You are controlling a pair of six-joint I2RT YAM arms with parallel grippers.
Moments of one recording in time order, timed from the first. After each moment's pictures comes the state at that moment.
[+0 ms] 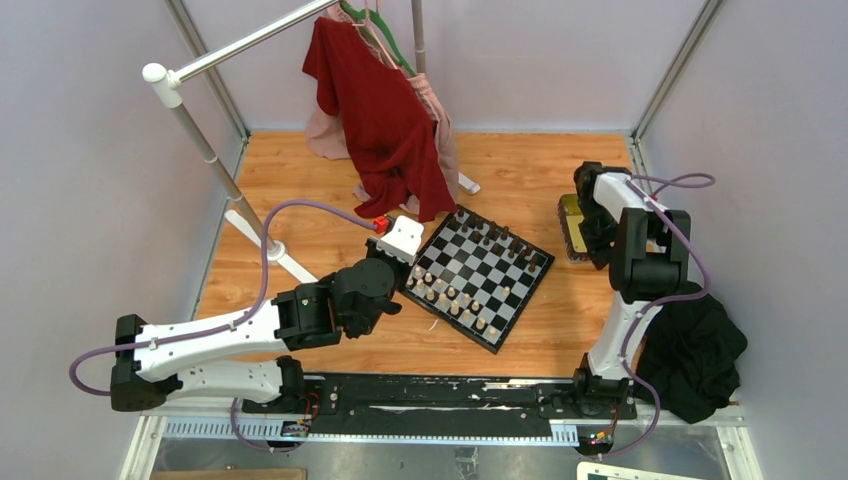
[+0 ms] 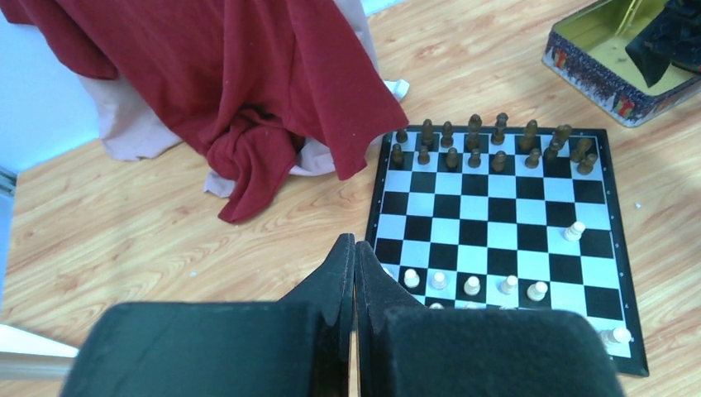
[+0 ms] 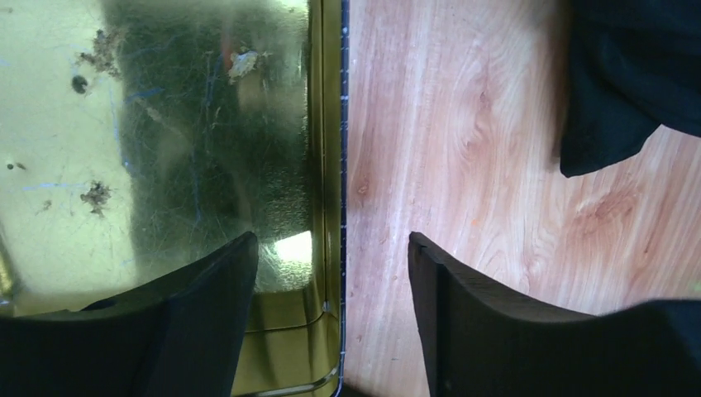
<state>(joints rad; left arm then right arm) -1.28 1.00 0.94 -0.18 -0.88 -0.03 -0.05 1.93 1.40 -1.12 0.54 1.44</state>
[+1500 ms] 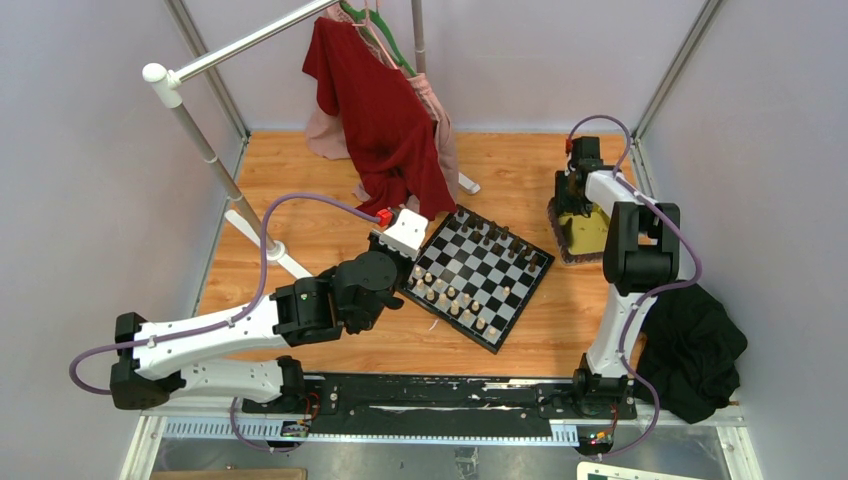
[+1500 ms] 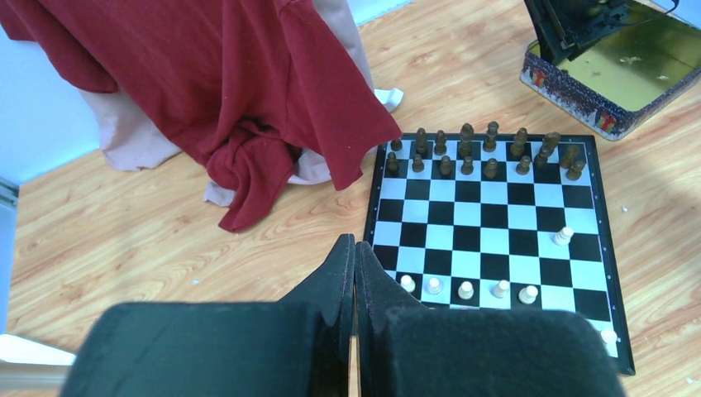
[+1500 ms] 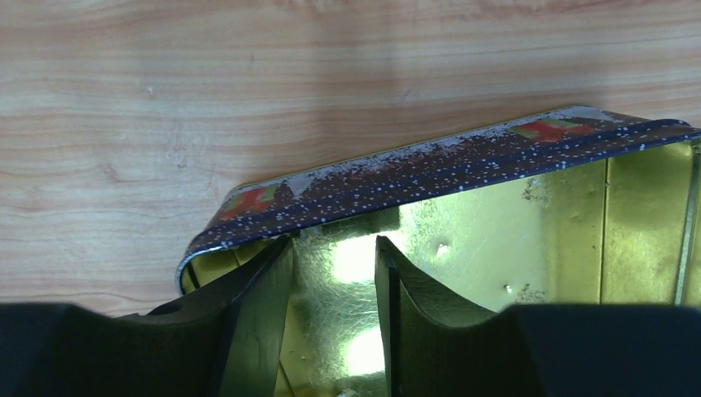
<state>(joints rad) -1.28 1.03 1.02 -0.25 -0.87 -0.03 -0.02 2.00 1.46 -0.48 0.08 0.01</state>
